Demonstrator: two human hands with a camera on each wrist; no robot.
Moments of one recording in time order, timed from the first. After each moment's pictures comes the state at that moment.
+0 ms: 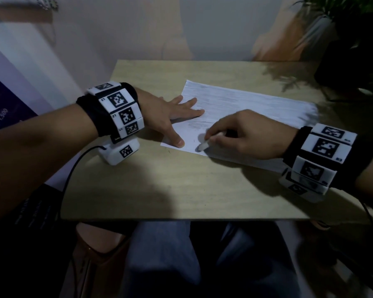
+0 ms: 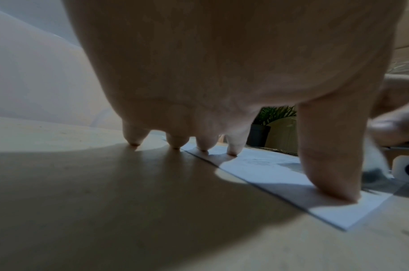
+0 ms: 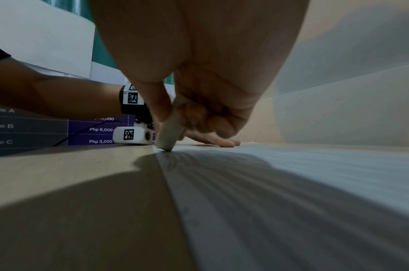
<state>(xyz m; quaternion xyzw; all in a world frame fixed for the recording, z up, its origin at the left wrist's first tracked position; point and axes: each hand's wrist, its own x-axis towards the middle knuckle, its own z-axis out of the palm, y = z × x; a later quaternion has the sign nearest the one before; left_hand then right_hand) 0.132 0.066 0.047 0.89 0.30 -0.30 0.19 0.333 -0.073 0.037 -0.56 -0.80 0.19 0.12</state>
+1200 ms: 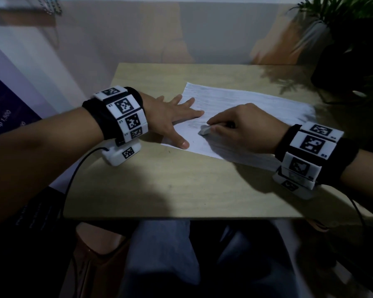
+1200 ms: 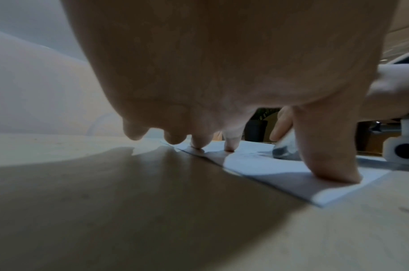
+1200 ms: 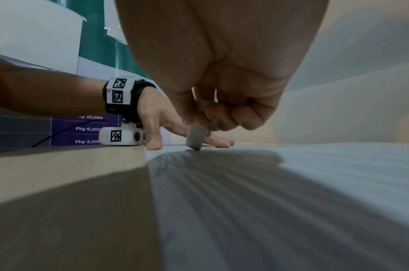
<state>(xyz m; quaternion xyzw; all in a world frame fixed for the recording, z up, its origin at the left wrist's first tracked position) 0.133 0.058 0.046 0.90 0.31 -0.28 0.15 0.334 -0.064 0.037 -0.58 -0.79 0.14 0.15</state>
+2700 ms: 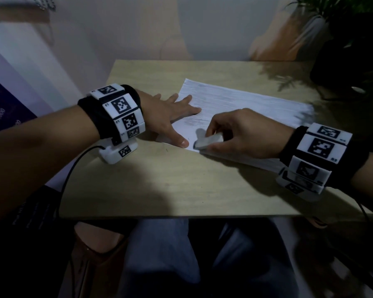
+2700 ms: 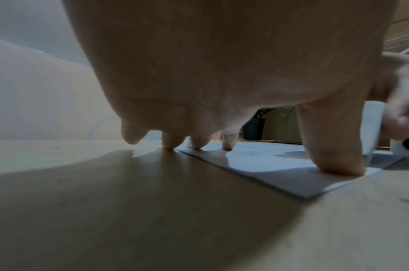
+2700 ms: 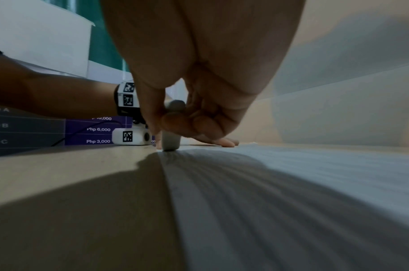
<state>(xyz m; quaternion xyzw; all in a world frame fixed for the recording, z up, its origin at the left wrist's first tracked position) 0.136 0.054 0.048 0.89 0.32 -0.29 0.17 0.332 -0.077 0.042 -0.60 -0.77 0.20 0.11</state>
